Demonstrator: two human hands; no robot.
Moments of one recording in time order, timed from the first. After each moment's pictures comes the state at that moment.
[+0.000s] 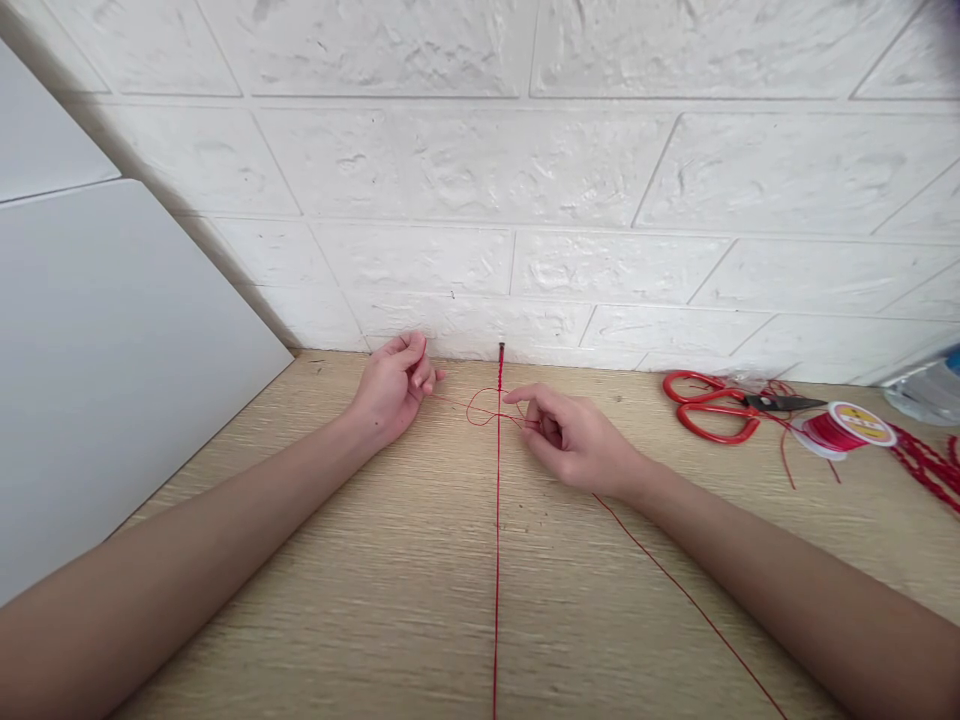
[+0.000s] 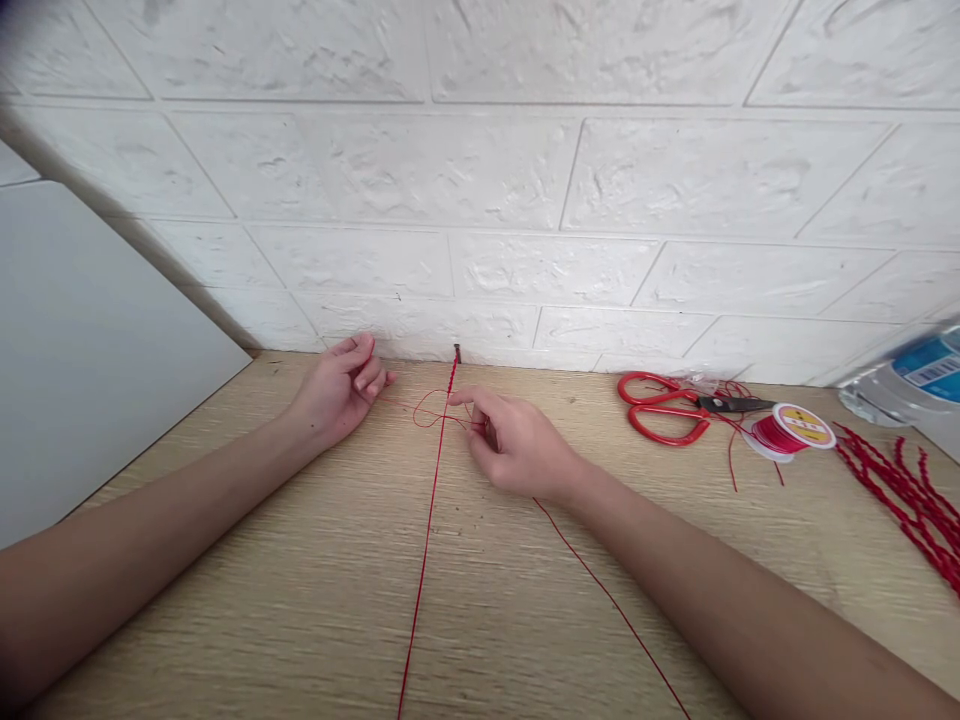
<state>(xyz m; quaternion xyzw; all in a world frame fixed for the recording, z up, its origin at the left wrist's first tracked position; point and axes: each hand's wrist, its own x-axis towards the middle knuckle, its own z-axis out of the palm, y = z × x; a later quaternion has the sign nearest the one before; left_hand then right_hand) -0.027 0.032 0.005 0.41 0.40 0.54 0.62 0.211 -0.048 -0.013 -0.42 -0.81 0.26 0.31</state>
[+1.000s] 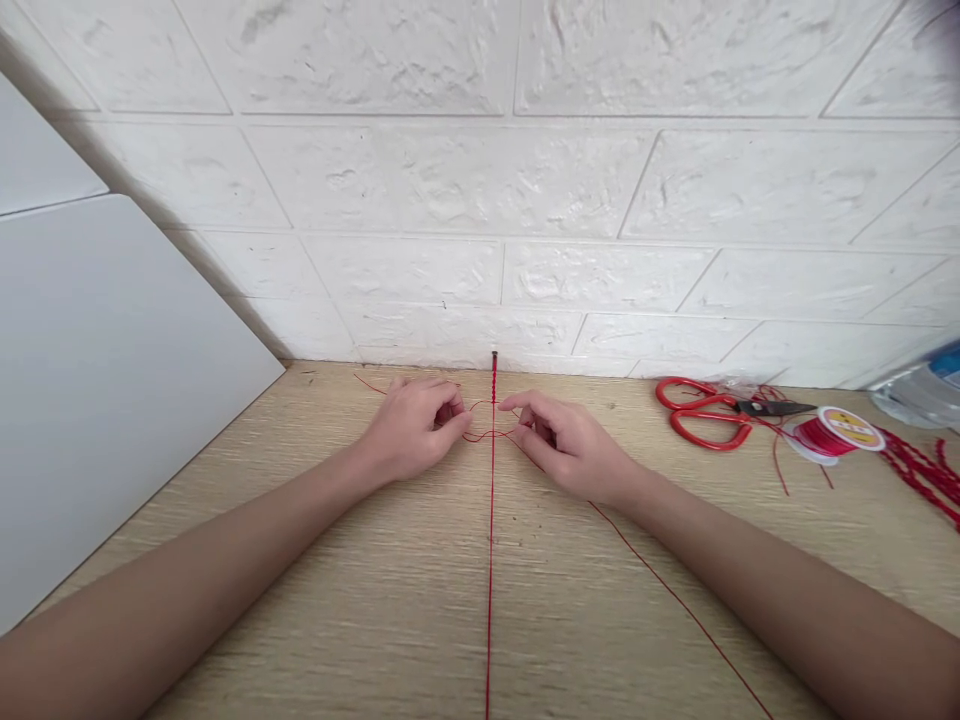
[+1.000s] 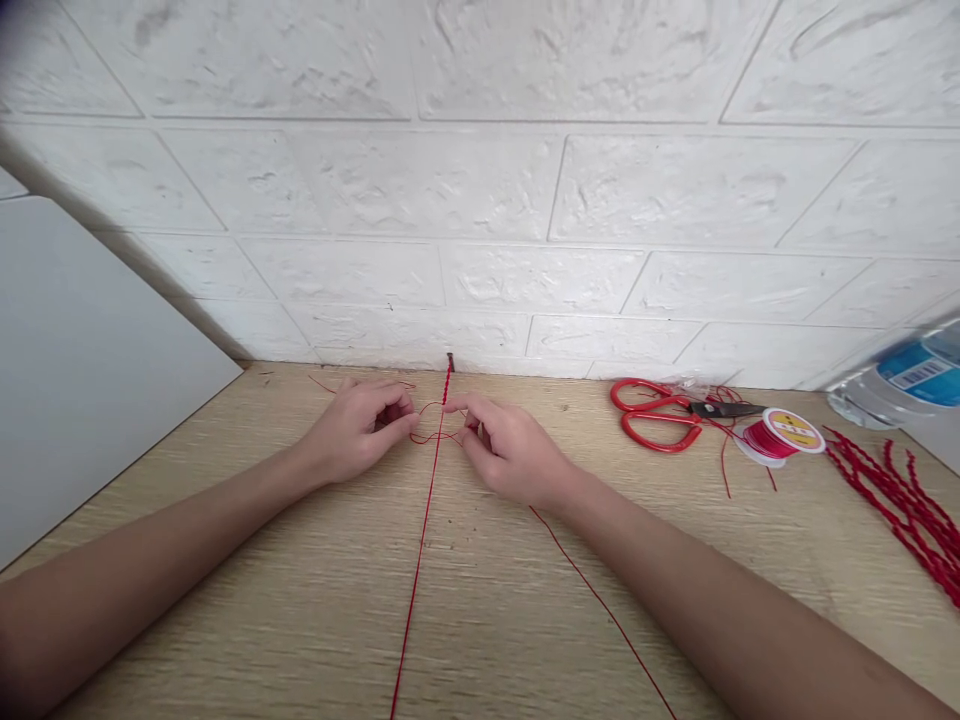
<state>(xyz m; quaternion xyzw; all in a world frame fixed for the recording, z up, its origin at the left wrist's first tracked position) -0.025 0.004 0.009 0.87 0.44 0.17 0.13 0.210 -0.046 -0.014 -0.43 -0.80 0.26 0.34</state>
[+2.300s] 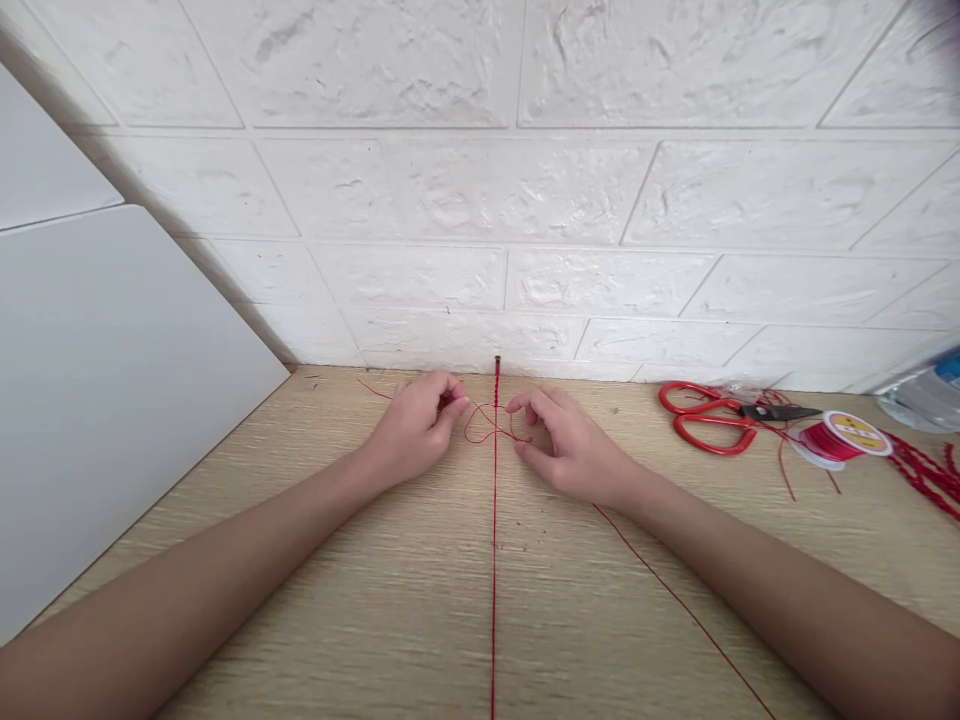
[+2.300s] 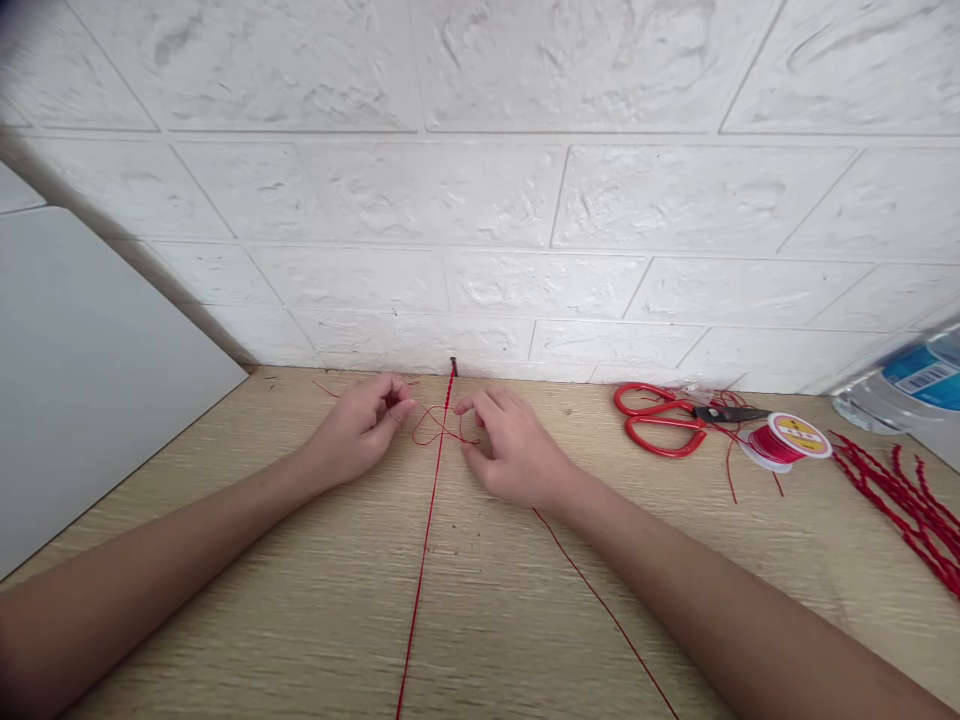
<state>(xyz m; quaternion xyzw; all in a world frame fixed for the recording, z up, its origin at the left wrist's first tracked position) -0.027 0.008 0.003 0.84 0.43 0.27 0.17 0.209 -0.041 -0.013 -0.47 -0.81 0.20 0.29</state>
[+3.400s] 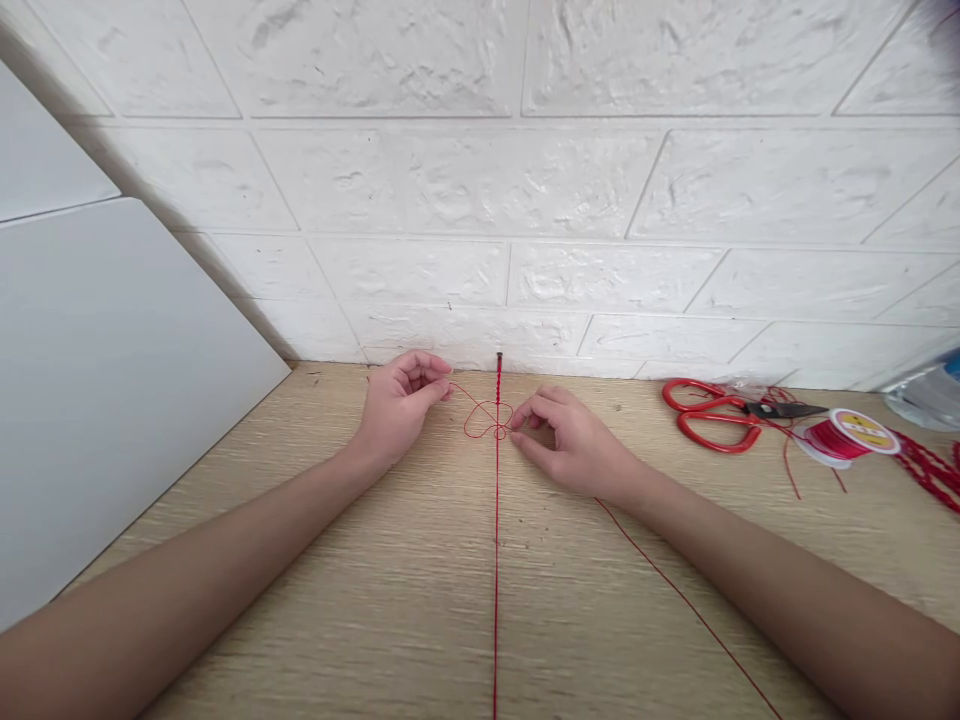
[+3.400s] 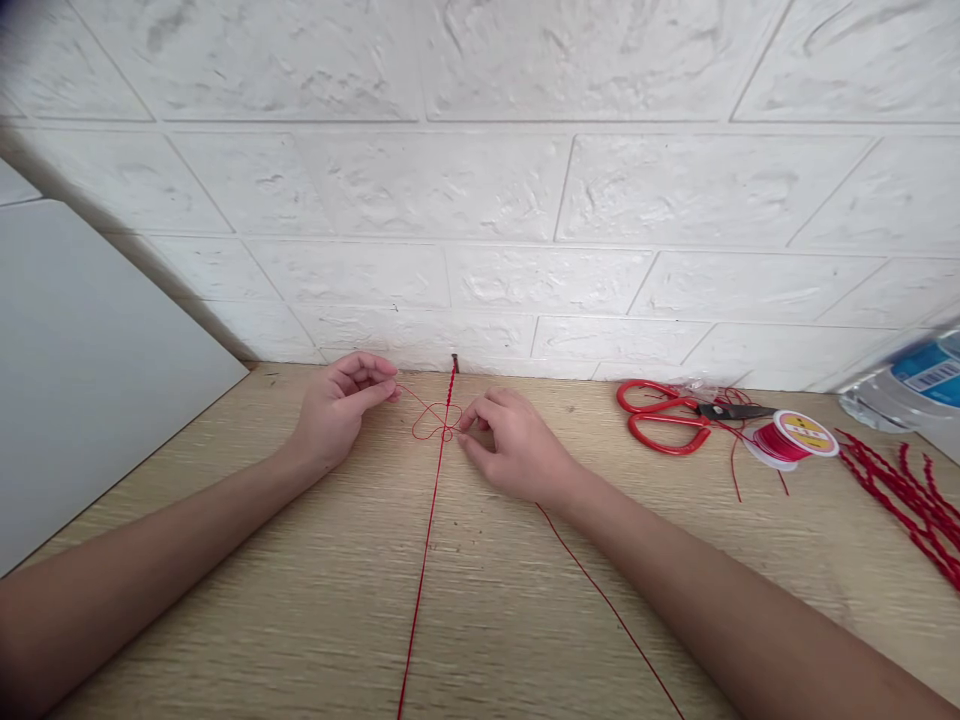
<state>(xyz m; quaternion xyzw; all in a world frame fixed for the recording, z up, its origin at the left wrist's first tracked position) -0.027 0.018 -0.001 0.60 0.43 0.51 0.44 0.207 -0.039 -0.017 -0.46 -0.80 0.20 0.32</state>
